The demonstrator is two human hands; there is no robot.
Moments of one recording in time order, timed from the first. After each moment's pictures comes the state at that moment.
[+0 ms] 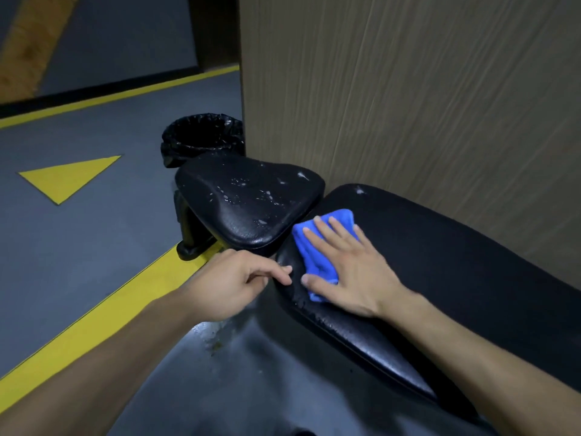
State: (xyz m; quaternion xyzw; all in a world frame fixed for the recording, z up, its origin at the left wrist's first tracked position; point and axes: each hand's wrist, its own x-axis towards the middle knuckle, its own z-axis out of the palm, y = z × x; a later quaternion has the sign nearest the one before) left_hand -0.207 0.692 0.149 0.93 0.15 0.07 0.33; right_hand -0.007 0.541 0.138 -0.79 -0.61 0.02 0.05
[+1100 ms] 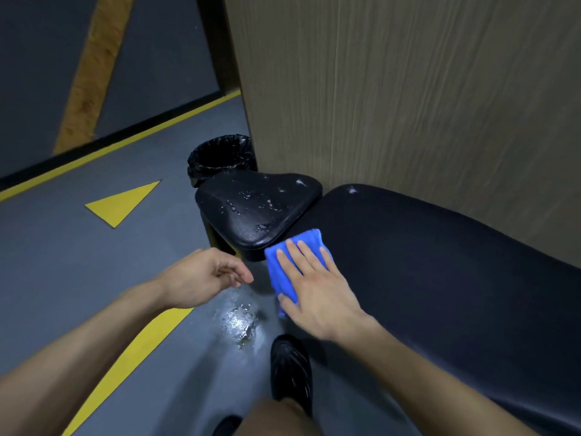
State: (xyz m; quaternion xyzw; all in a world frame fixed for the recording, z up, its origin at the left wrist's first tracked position) left_hand -0.242 0.677 0.205 0.91 0.28 -0.03 0.31; right_hand -0.070 0.515 0.135 -0.78 -0.62 0.00 0.08
